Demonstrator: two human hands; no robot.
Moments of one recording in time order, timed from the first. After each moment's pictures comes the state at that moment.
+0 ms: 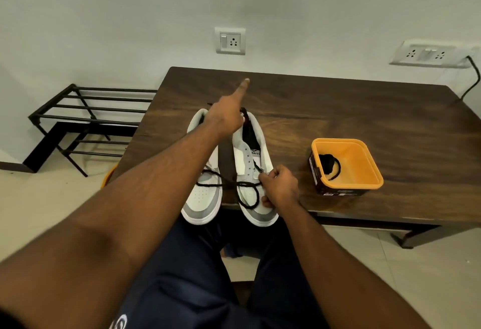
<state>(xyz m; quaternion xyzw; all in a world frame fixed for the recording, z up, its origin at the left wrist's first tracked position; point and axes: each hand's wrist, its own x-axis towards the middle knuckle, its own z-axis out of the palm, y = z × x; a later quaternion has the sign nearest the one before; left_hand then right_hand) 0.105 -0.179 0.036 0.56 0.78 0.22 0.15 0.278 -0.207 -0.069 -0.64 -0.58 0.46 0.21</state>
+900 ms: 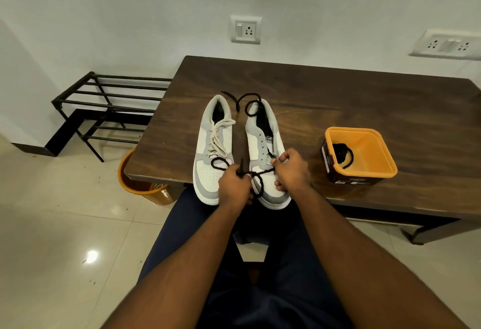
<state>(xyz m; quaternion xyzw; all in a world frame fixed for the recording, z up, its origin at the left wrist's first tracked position) 0.178 -0.302 -0.088 0.22 0.78 0.47 0.35 0.276 -0.206 -0.072 -0.63 -0.61 0.44 0.21</state>
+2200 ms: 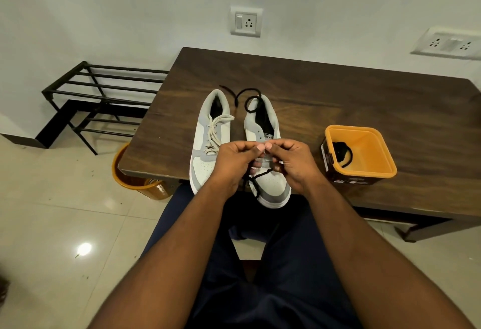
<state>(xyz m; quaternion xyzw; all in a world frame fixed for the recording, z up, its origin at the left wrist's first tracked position) 0.164 -0.285 -0.038 0.22 0.61 0.60 0.46 0.281 -0.207 -0.040 -0.41 -0.50 0.70 0.31</state>
